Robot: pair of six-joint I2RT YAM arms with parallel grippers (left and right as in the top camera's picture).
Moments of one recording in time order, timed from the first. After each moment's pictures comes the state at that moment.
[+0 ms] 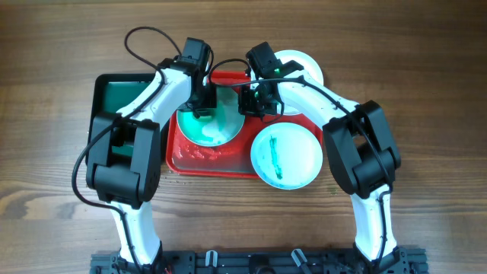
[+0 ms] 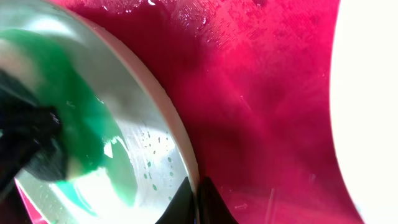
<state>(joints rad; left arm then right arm) -0.27 2.07 1.45 -0.74 0.06 -0.24 0.50 2.22 1.61 -0.68 -0.37 0.54</state>
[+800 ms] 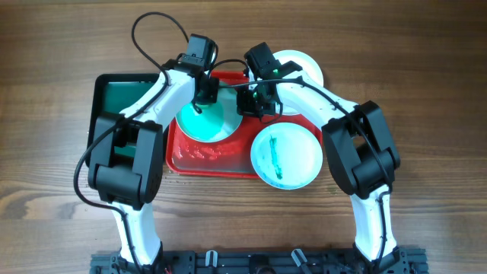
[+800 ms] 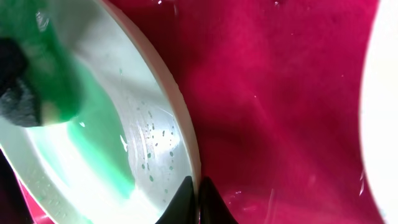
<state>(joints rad) -0.29 2.06 1.44 -0.59 -0.08 -0.11 0.51 2.22 1.61 -0.67 -0.37 0.53</state>
